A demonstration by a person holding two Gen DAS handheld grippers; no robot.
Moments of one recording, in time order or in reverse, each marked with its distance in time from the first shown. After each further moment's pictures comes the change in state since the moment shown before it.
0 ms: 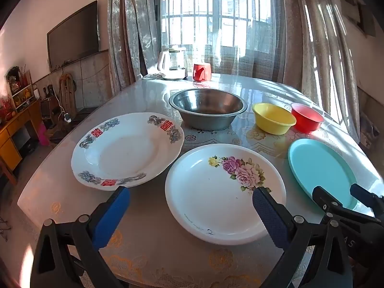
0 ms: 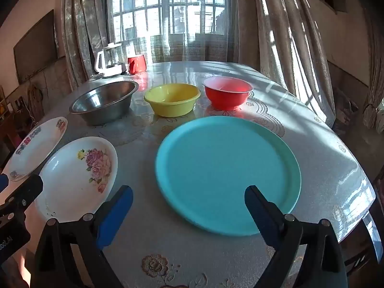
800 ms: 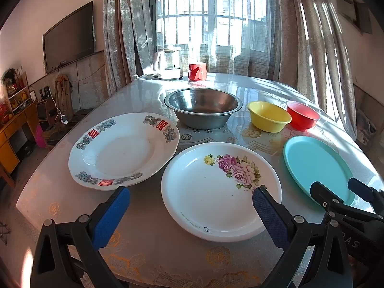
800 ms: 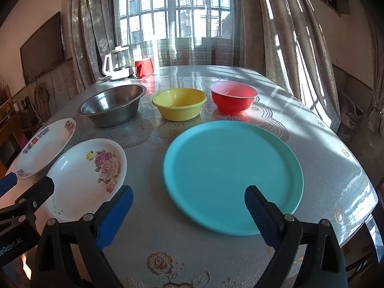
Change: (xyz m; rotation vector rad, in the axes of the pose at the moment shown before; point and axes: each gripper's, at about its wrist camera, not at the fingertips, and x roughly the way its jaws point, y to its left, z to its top) left arm 0.001 -0.003 -0.001 0.016 0.014 -0.019; right arm -0.010 -0.001 0.001 -0.013 -0.023 0.047
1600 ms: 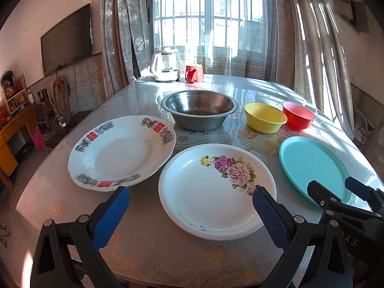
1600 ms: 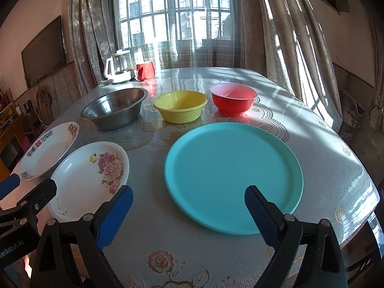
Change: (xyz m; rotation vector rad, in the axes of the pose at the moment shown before) left arm -0.006 -0.003 0.002 0.013 -0.006 -0.011; right arm -0.003 -0.002 0.000 0.012 -0.008 0.017
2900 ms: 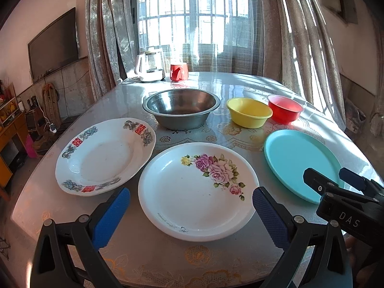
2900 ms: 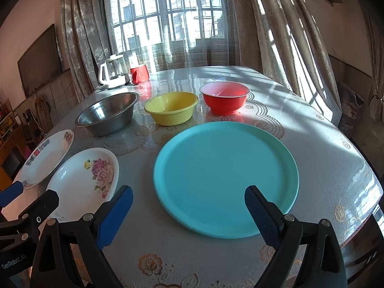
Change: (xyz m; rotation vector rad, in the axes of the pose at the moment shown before) left arm 0.003 -0.022 0.003 0.065 0.019 -0.068; right arm 0.002 -0.024 0.003 0.068 -0.006 0.016
